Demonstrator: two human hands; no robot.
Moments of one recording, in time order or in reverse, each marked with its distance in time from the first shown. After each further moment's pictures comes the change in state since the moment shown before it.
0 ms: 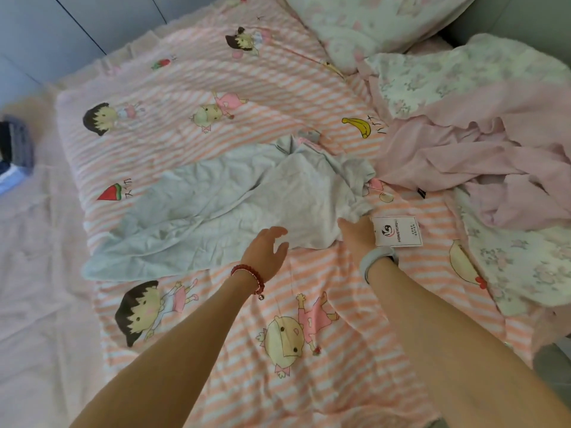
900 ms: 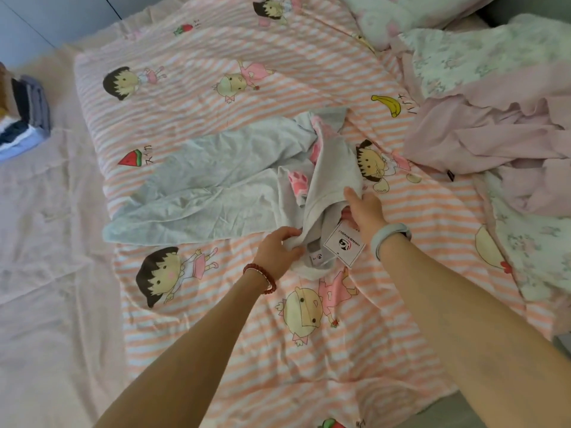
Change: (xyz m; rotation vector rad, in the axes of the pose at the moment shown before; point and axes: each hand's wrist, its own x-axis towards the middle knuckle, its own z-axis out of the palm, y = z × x) left_hand -0.045 -0.029 0.006 -0.389 -0.016 -0.155; right_hand -0.002 0.006 0.031 0.132 -0.135 0.091
